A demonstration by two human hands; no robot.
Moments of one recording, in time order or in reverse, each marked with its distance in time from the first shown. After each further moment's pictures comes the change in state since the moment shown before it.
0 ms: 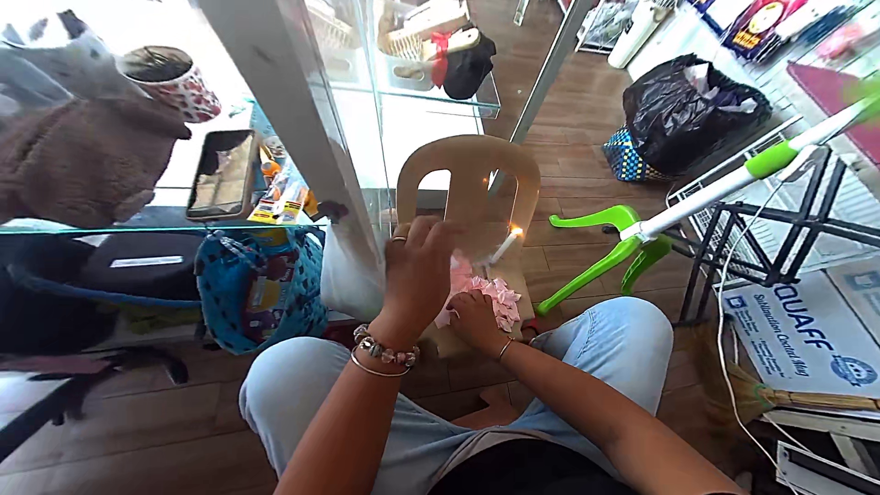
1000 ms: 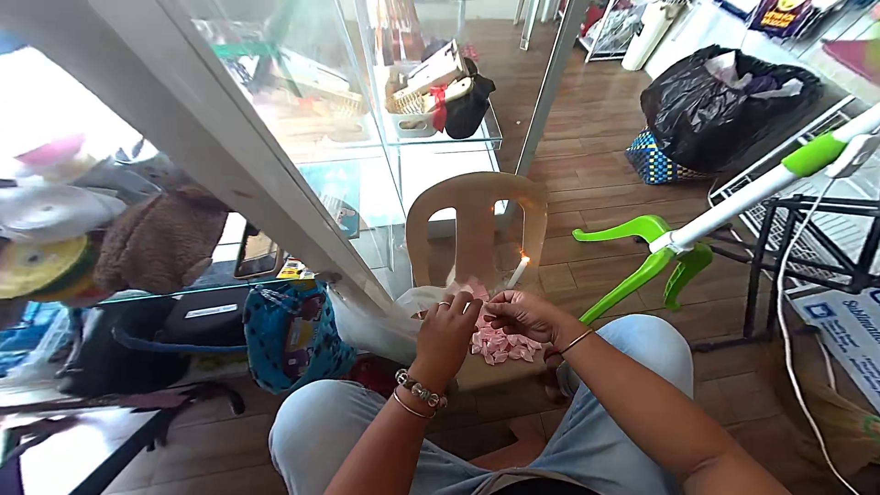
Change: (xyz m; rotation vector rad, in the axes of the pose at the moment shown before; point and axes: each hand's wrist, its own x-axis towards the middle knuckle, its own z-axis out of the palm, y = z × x) left_hand -0.015 -0.009 0.054 0.284 -0.490 -0.004; right_hand -0.003 0.031 -0.120 1.365 -0.280 0.322
